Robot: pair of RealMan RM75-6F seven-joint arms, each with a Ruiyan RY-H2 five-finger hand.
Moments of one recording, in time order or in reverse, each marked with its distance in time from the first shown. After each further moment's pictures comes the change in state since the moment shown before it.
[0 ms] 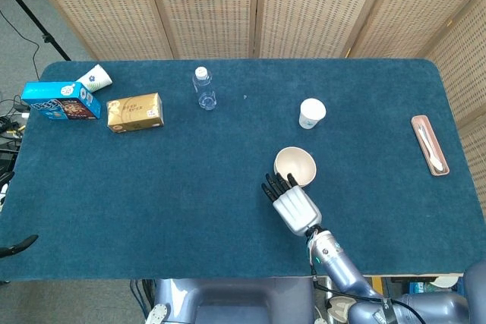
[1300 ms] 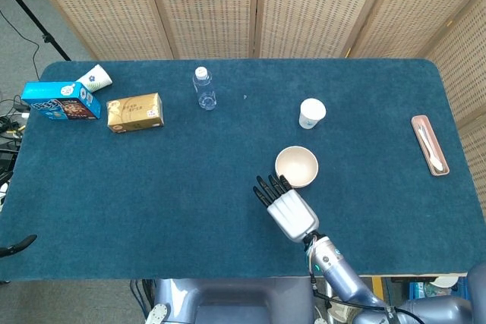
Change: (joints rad) left arm 0.000 0.000 0.000 0.003 -0.002 -0.001 -0.003; right arm -0.009 0.035 -0.031 -0.078 -0.131 0.068 0.080
